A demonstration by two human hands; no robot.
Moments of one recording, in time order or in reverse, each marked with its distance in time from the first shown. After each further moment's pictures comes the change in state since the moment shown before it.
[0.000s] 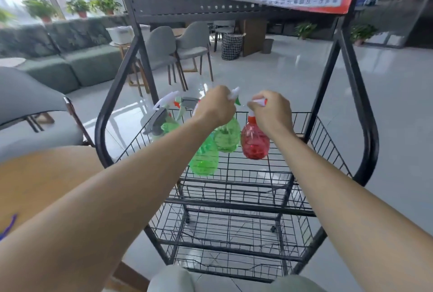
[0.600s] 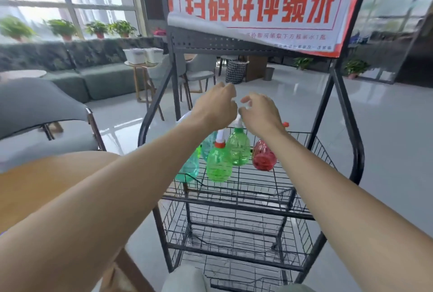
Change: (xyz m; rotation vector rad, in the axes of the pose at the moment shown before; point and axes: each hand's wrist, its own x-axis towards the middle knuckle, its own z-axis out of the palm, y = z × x) left_hand -0.060 0.012 -0.101 0.241 0.108 0.242; right_hand -0.034 -0.104 -0.014 -0.242 -0.126 -0.161
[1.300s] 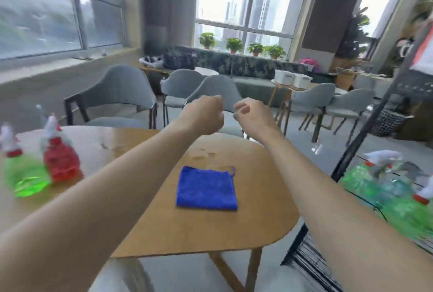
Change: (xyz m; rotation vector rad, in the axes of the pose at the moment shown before) left_hand -0.353 -0.275 -0.256 0.257 0.154 -0.691; right_hand -0.181 -0.404 0.178 0.347 -0.481 -0.542
